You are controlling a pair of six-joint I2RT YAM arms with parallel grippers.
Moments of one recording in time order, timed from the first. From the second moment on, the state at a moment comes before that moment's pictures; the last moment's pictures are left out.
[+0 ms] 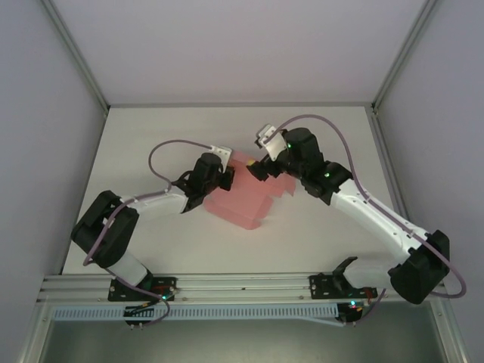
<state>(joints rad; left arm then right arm) -0.71 1.60 0.86 0.17 -0.10 -0.21 0.69 1.25 1.12 -0.34 -0.02 -0.31</state>
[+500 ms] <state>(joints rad) -0.66 1.60 0.99 -0.13 0.14 -0.24 0.76 1.31 1.06 -0.45 0.10 -0.66</state>
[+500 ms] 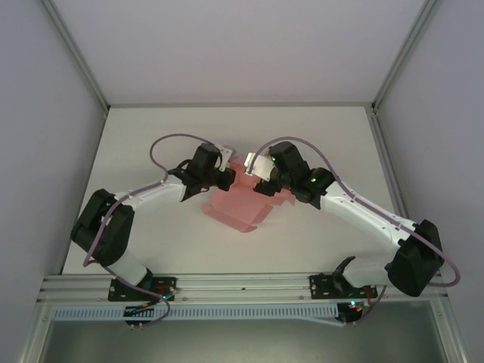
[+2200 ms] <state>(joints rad) -0.68 1.32 0.80 -0.11 -0.22 -0.27 0.60 1.06 0.97 -0.17 0.13 -0.21</state>
